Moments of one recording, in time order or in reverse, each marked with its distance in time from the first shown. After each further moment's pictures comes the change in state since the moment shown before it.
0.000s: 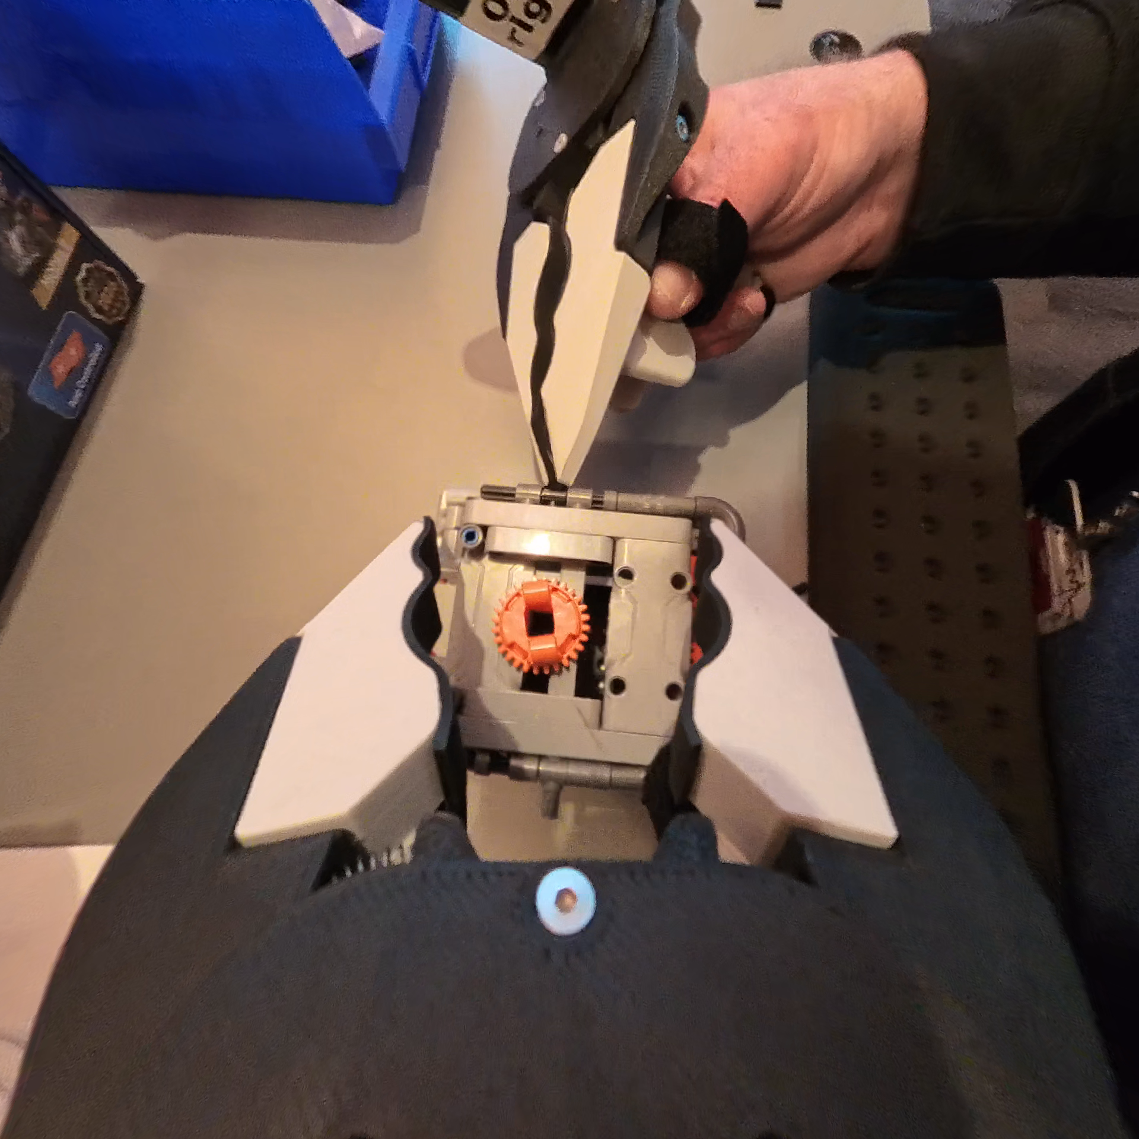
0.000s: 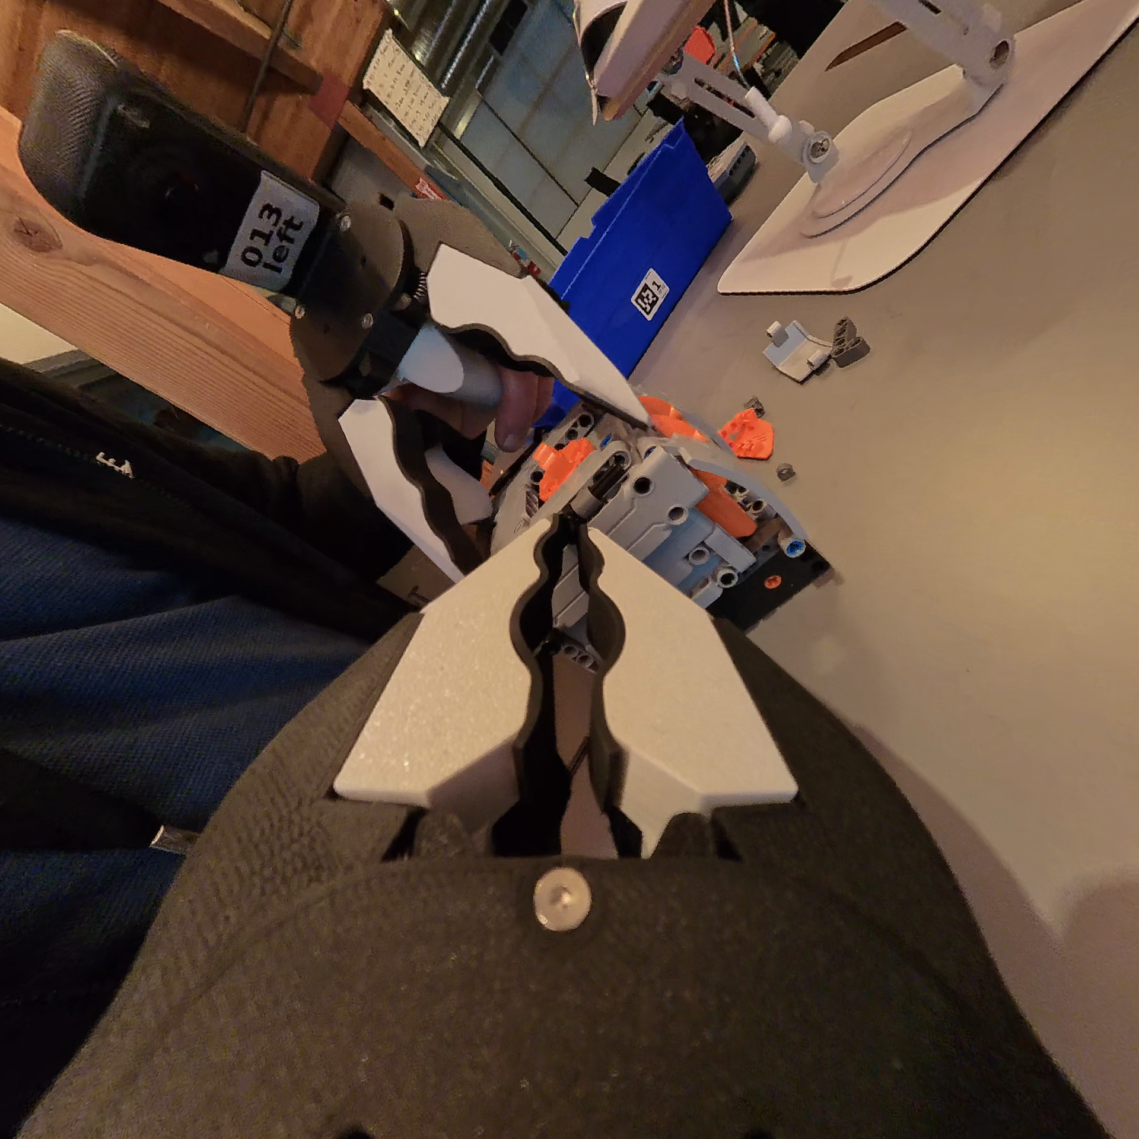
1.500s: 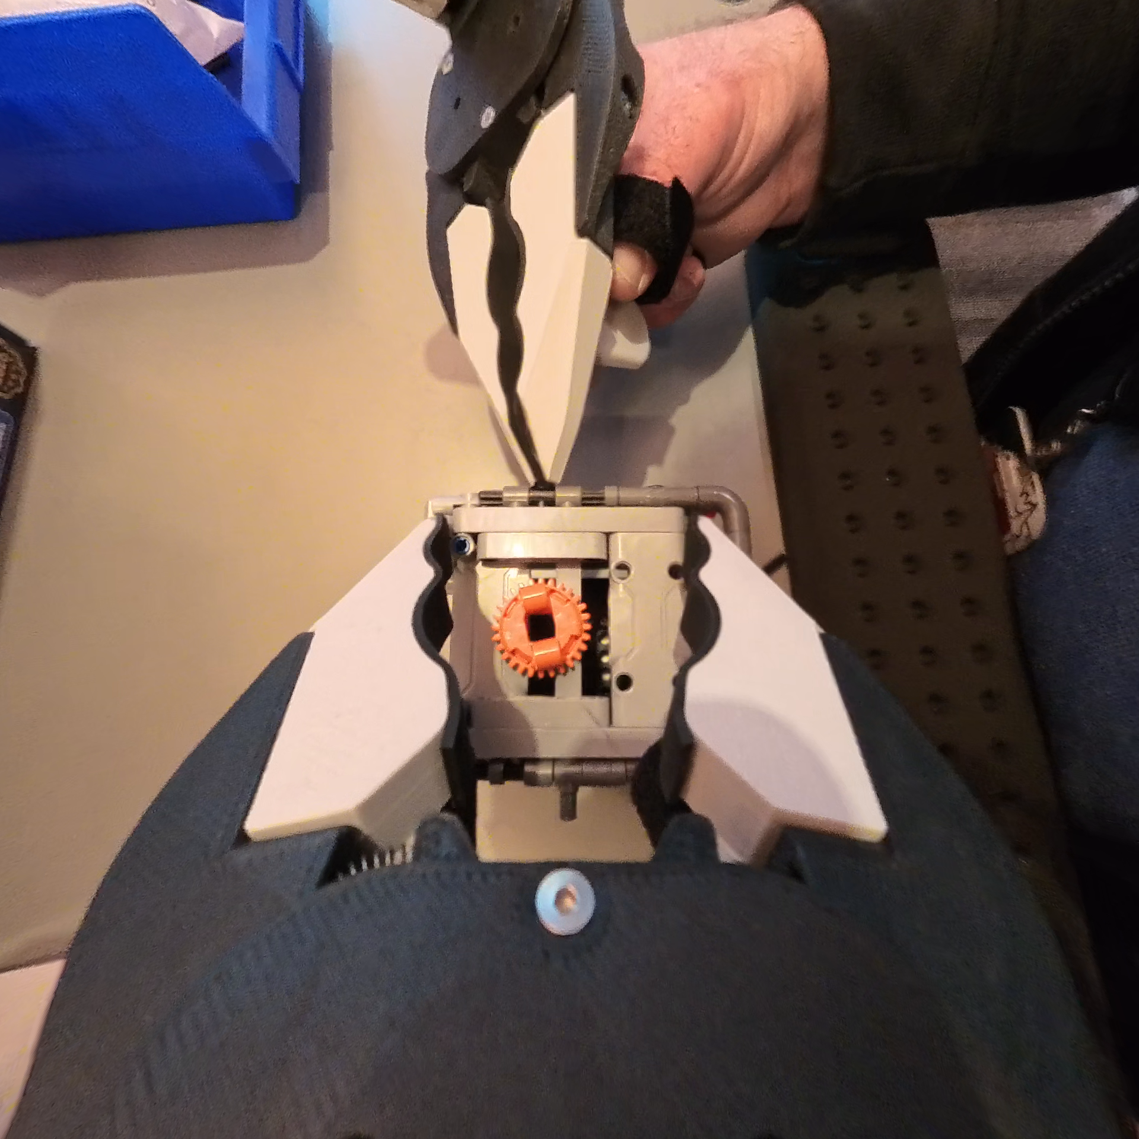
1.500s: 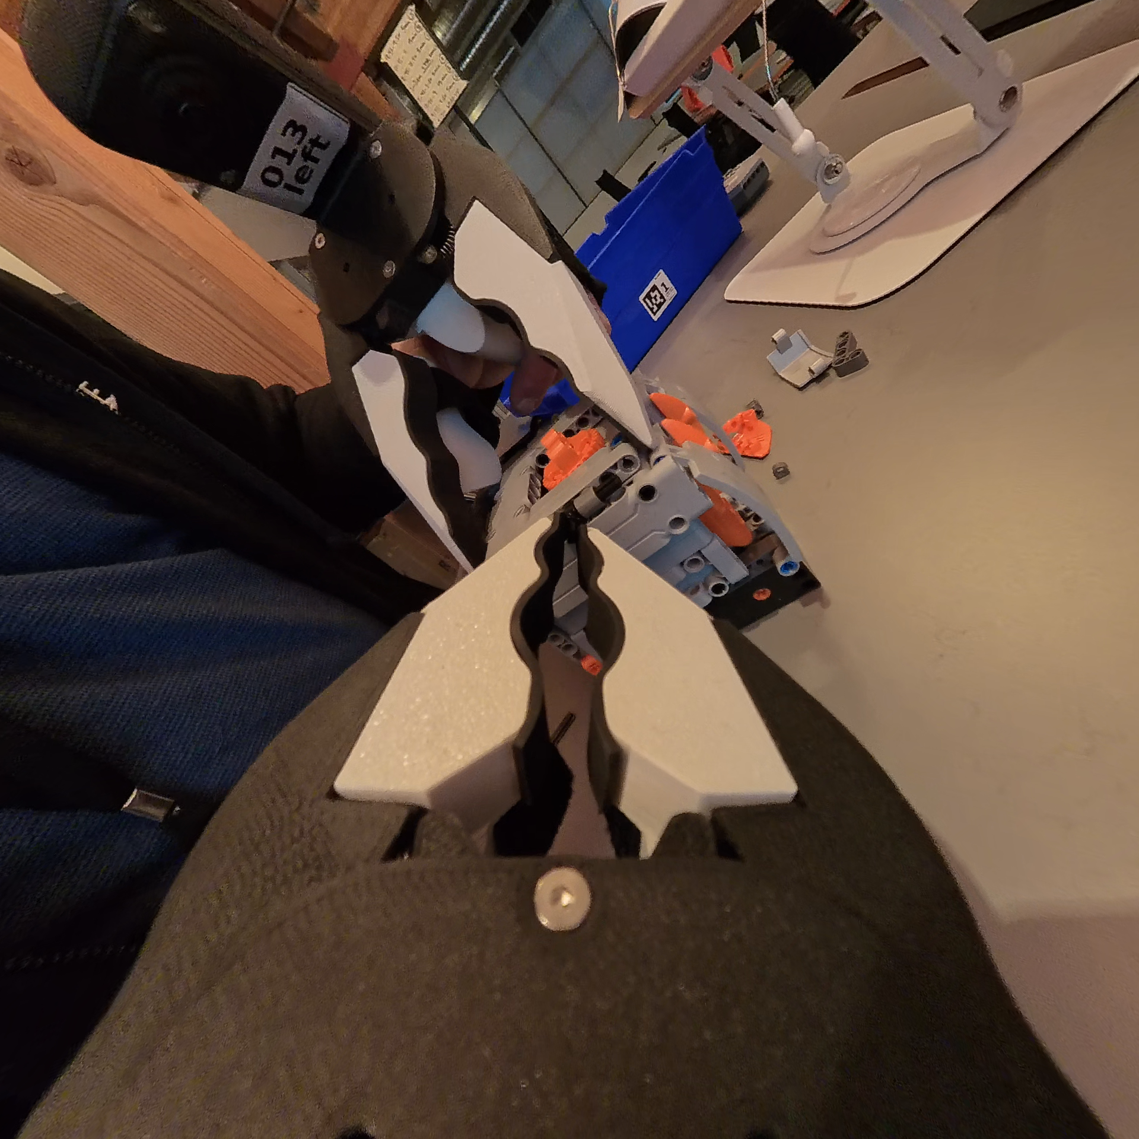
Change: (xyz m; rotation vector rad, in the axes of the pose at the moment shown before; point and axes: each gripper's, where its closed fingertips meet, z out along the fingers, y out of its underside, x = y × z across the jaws) left arm 0.011 -0.005 0.009 -0.050 0.132 0.116; right arm -0.003 0.007 -0.011 -0.001 -0.005 -0.095
